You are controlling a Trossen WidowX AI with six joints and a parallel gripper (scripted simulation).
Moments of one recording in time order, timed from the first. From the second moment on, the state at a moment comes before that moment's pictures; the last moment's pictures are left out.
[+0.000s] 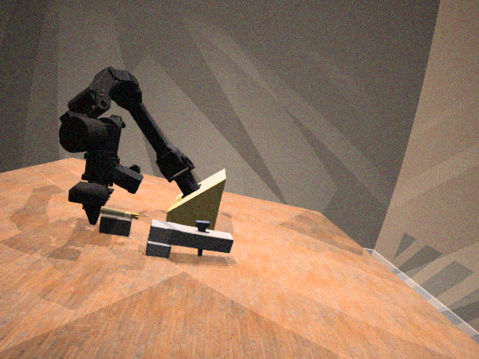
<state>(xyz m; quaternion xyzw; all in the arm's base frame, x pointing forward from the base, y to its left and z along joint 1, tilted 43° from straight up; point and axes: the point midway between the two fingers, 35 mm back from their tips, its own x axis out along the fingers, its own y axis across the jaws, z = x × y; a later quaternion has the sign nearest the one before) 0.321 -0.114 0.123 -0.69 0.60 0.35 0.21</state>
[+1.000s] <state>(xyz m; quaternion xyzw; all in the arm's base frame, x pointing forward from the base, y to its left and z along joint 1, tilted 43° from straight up) 0.320 -0.102 0.132 -0.69 0.60 0.35 0.21</state>
